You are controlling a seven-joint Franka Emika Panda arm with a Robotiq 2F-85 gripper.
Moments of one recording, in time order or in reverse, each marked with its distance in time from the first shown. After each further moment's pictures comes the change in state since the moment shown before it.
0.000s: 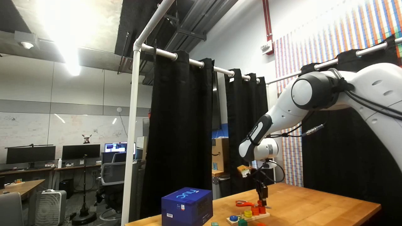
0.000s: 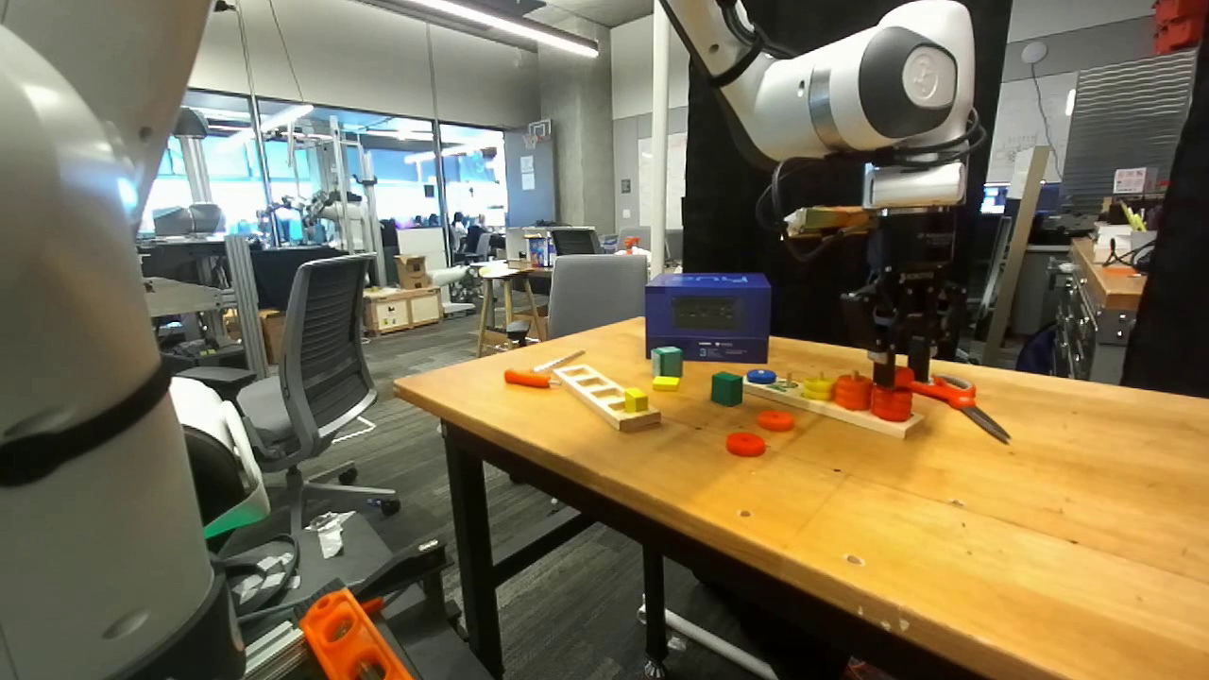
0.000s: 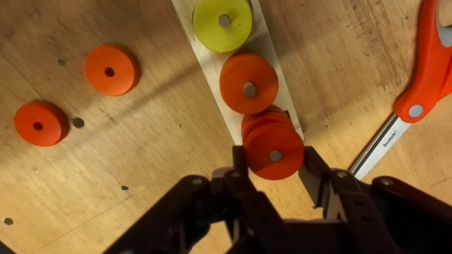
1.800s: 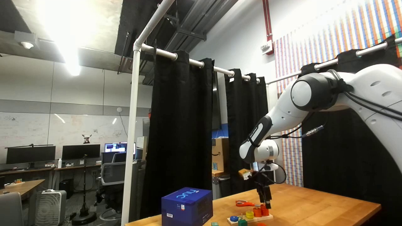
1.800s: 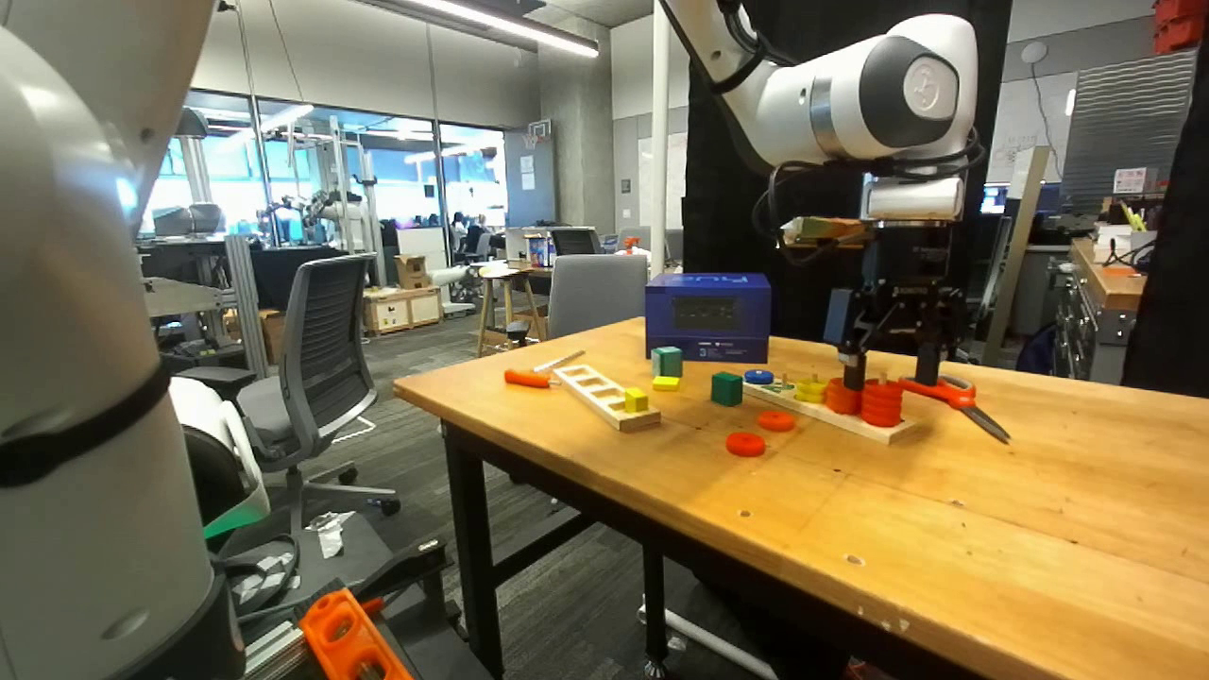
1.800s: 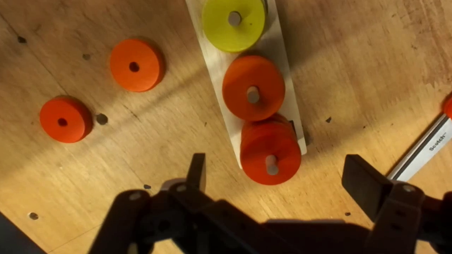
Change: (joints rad) arm -0.007 0.012 0.003 -0.004 0.011 -0.055 -0.003
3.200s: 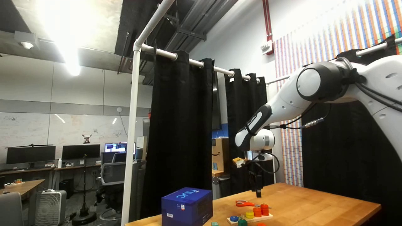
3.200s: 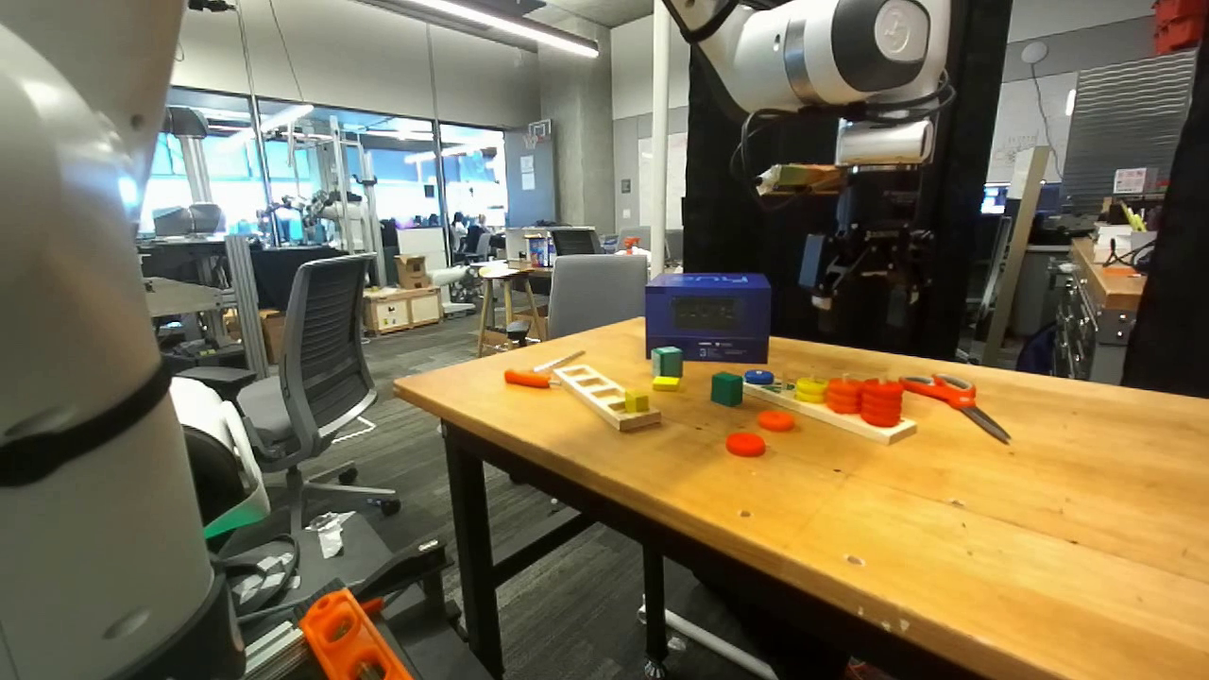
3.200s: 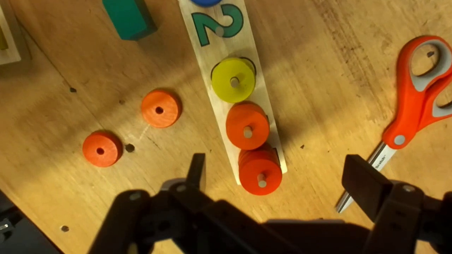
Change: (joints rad) arm 0.009 -0.093 0.039 -0.002 0.035 -0.022 0.020
